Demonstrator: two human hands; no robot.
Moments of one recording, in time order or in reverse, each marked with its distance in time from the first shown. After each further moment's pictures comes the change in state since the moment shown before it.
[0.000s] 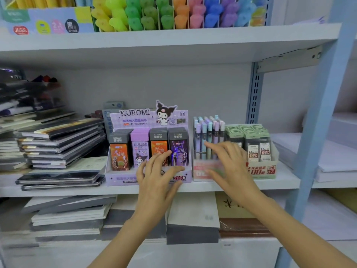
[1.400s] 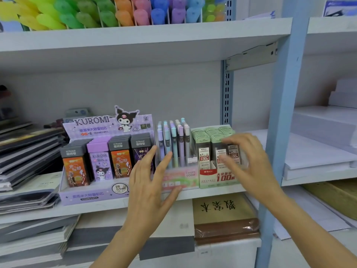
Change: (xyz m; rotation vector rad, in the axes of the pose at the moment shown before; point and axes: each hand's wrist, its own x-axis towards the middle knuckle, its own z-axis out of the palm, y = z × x) left_hand 0.027 0.048 0.035 -0.003 0.074 0.074; right_hand -0.015 0.073 -0.063 0.169 0.193 0.127
